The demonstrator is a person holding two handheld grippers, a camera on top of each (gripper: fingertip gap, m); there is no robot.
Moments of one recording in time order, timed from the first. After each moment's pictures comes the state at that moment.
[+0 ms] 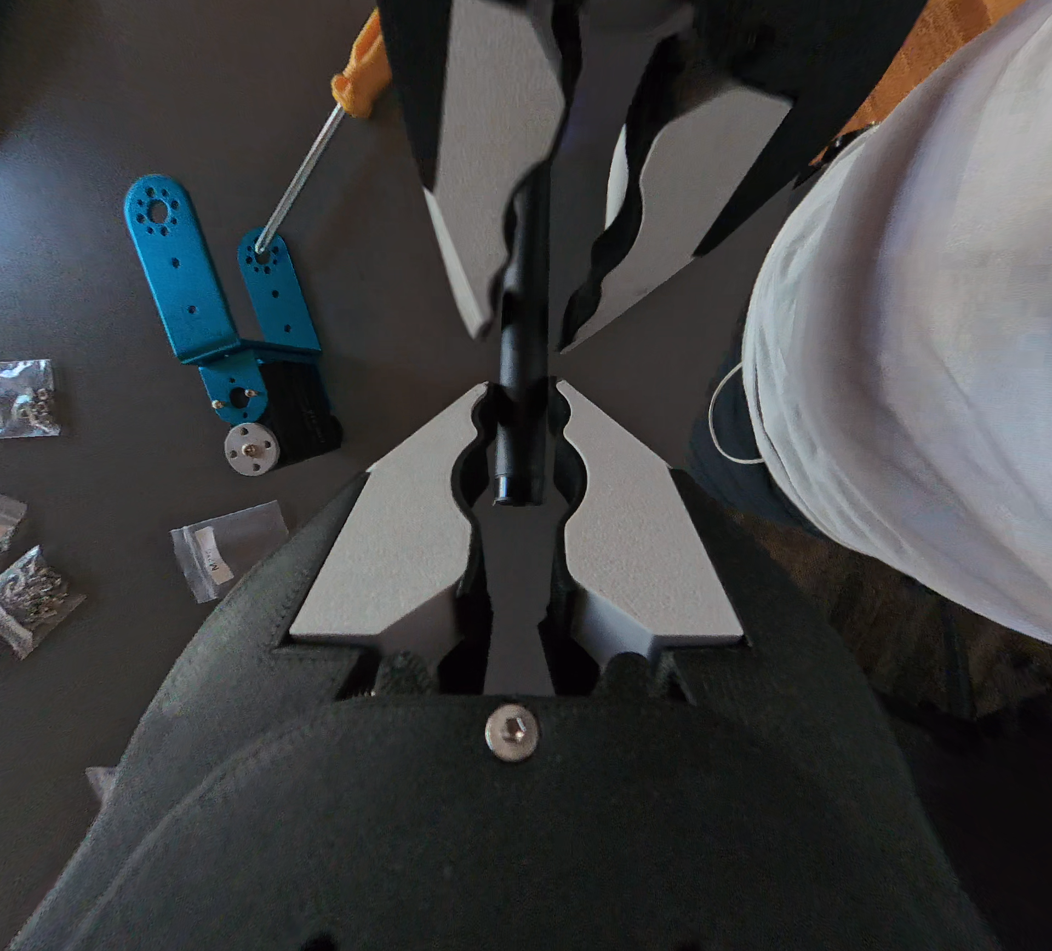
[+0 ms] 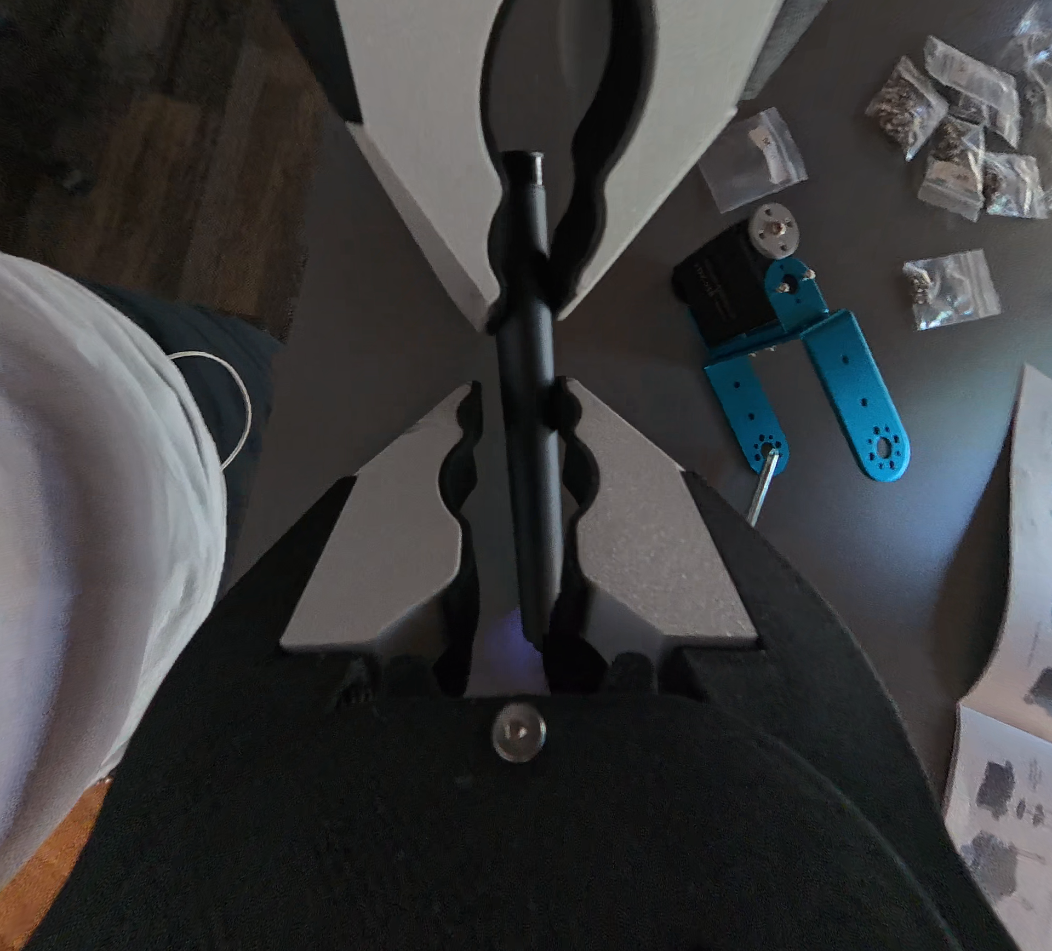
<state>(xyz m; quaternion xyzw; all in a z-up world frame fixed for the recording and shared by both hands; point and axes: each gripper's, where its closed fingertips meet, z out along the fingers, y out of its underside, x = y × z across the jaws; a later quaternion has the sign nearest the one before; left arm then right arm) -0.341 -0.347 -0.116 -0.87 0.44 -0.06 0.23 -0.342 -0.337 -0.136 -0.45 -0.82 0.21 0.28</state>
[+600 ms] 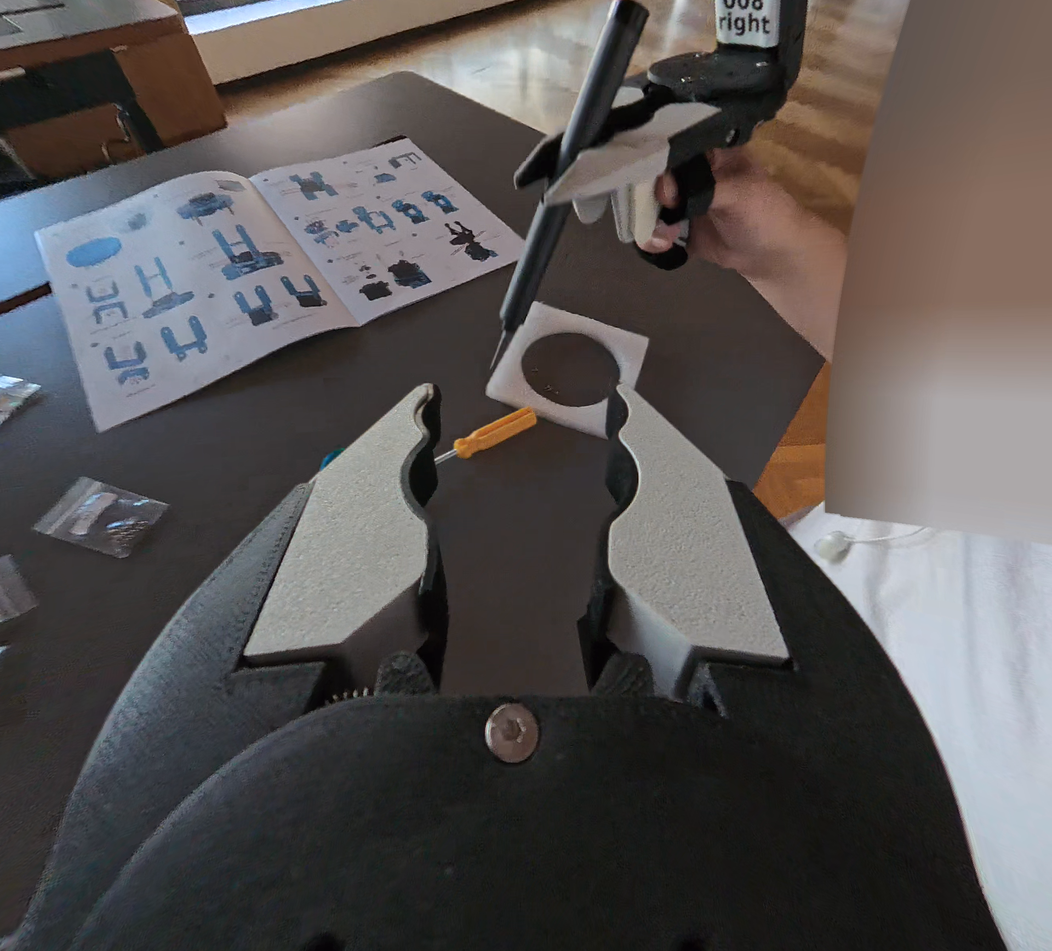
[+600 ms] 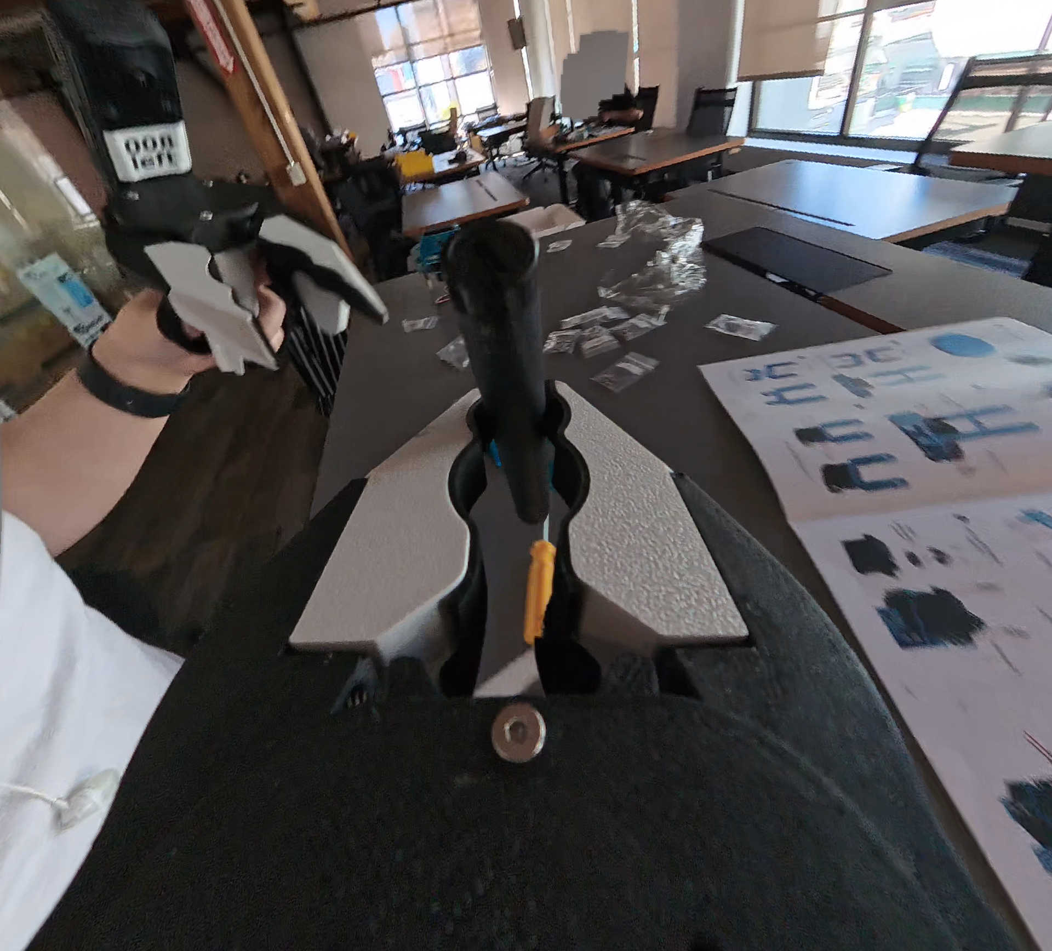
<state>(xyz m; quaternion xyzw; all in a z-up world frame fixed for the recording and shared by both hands) -0.305 -0.287 0.020 -0.81 0.22 -0.19 0.51 -0.245 -0.186 0.023 -0.55 -0.49 0.54 0.41</state>
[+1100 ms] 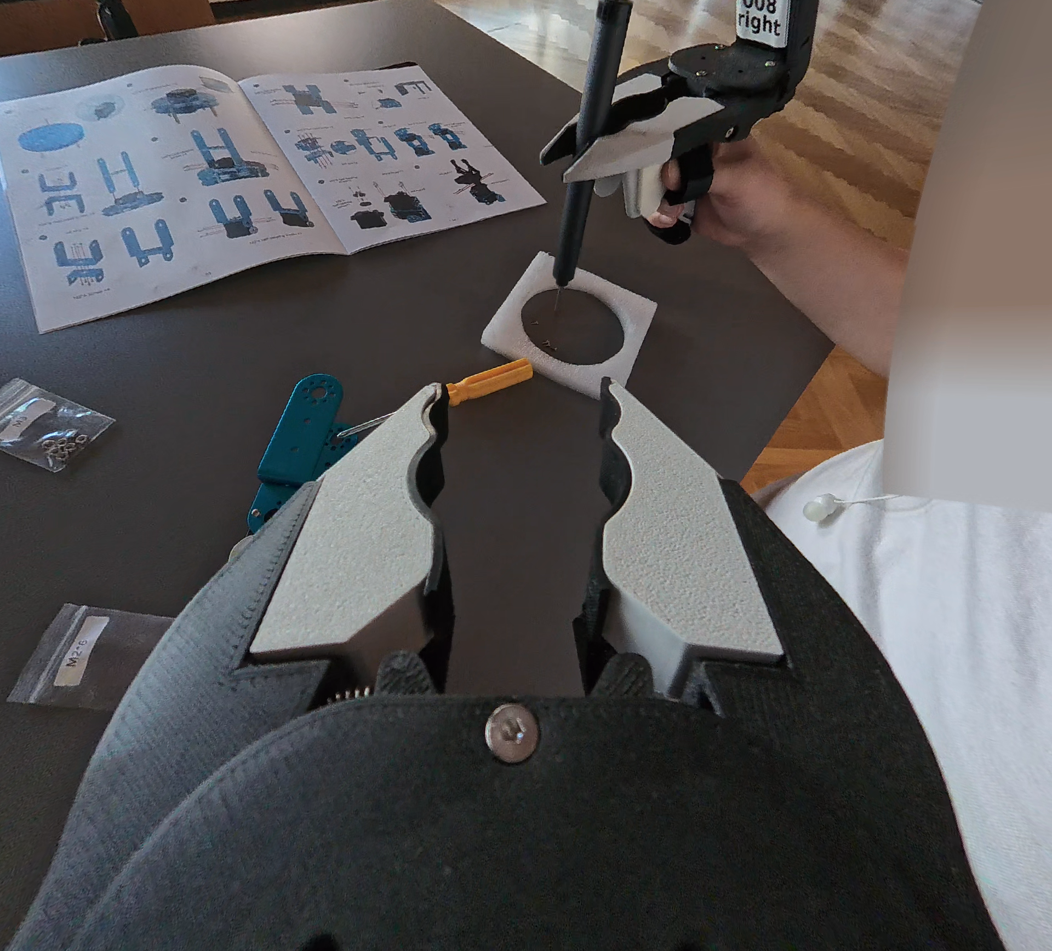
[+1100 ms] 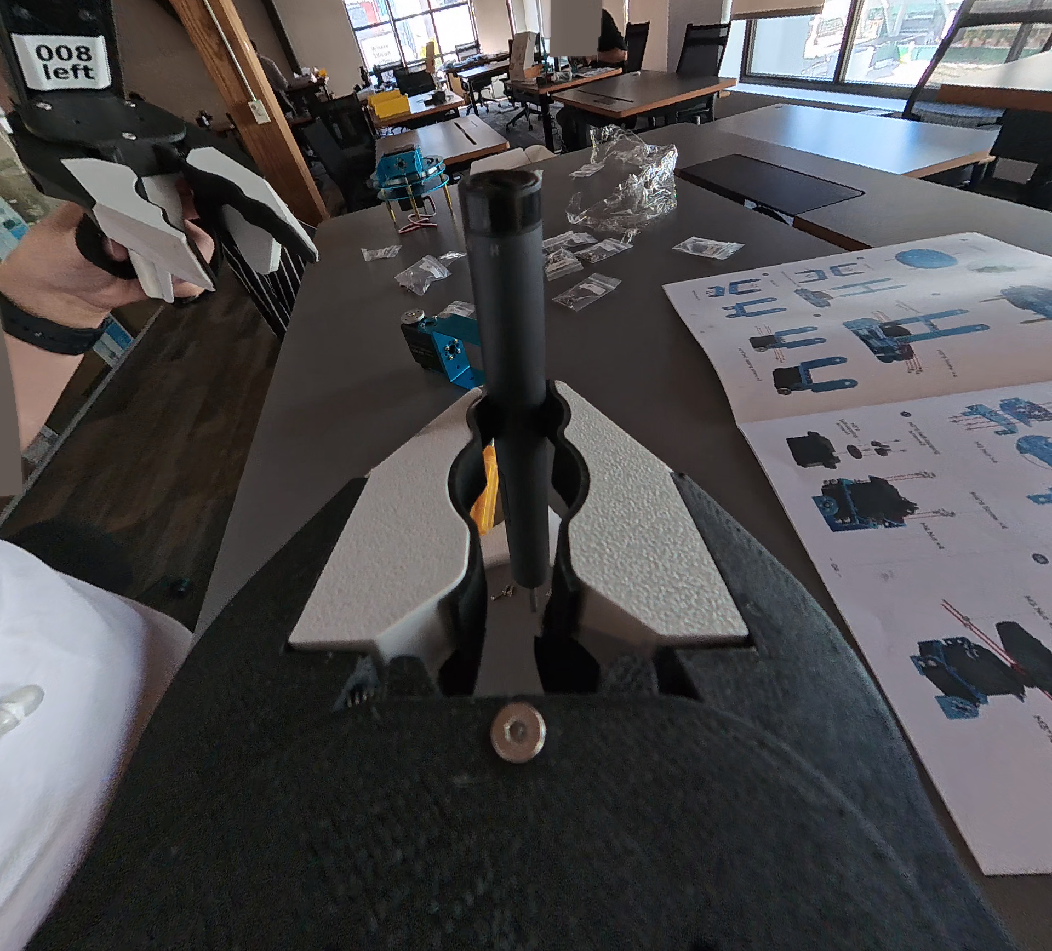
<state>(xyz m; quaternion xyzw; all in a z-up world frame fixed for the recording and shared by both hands) -0.311 -0.297 -0.017 -0.83 0.18 -0.21 0.49 -0.221 -0.162 -0.033 -0.57 -0.51 0.51 0.40</state>
